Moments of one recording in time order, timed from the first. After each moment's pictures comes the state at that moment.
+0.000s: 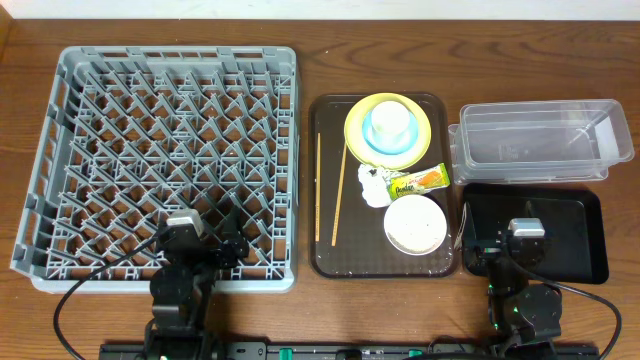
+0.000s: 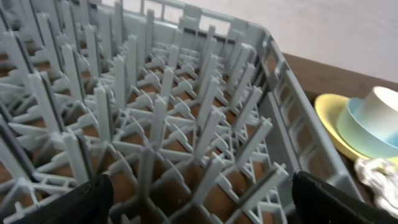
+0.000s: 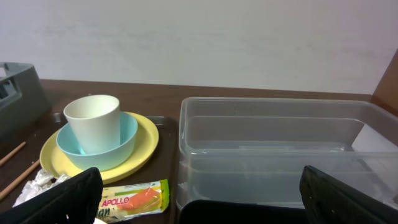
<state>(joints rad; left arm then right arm) -0.05 0.16 0.08 -0.22 0.03 -0.29 0.16 0.01 0.01 -0.06 0.16 -0.01</state>
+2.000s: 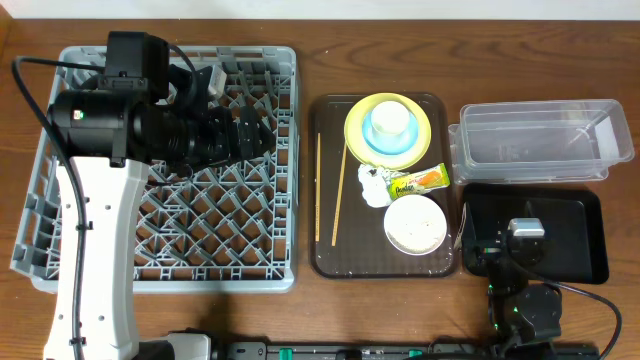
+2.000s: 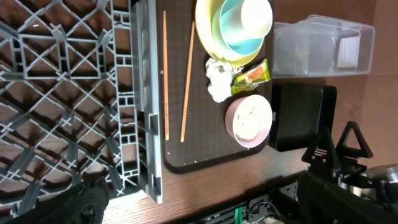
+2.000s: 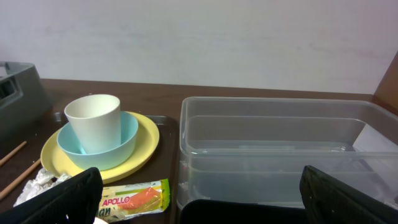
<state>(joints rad) -0.05 1.49 1.77 -1.49 0.51 -0.22 0.16 0.01 0.01 -0.06 0.16 -0.01</state>
